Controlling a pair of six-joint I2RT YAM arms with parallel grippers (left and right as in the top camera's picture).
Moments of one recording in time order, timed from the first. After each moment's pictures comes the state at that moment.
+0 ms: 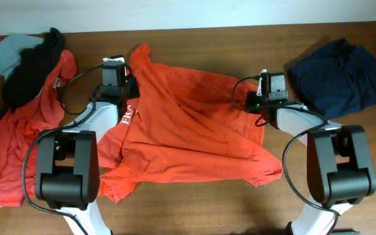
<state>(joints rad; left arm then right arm) -0.11 2.00 1.19 0.06 -0.11 -0.21 0.09 1.92 1.04 -0.07 0.00 0.24</state>
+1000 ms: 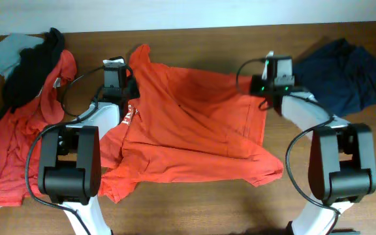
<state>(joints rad) -0.11 2.04 1.19 0.10 -0.14 -0.23 0.05 1.93 1.23 -0.14 0.00 0.23</state>
